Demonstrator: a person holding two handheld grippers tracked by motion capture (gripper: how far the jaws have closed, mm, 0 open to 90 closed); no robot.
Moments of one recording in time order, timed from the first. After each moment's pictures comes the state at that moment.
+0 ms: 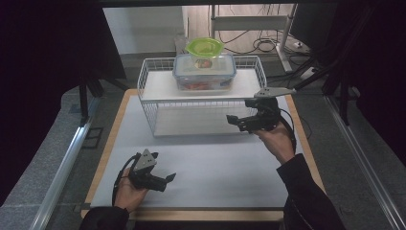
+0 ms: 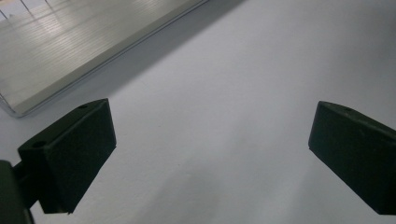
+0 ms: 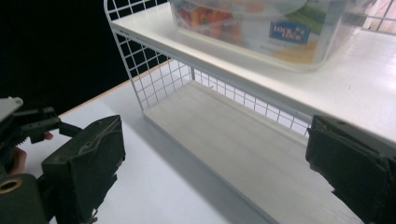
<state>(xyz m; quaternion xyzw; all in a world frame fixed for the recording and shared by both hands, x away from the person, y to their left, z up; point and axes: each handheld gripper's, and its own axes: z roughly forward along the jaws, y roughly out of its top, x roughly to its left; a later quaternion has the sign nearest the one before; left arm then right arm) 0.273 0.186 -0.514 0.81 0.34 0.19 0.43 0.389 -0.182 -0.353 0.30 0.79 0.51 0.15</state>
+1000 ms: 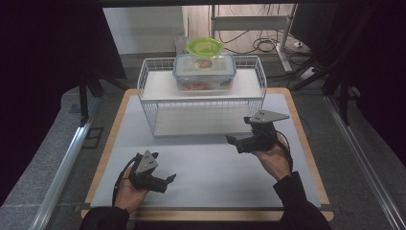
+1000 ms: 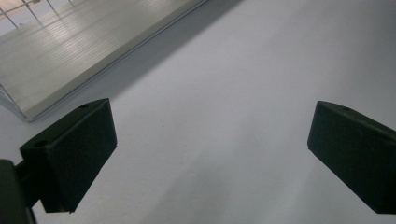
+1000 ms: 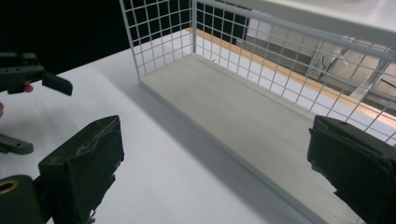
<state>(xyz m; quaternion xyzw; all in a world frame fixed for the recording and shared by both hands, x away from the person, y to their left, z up) 0.269 0.183 -0.513 0.82 0.33 0.21 0.41 0.360 -0.183 -0.404 0.28 0.81 0.49 0.18</state>
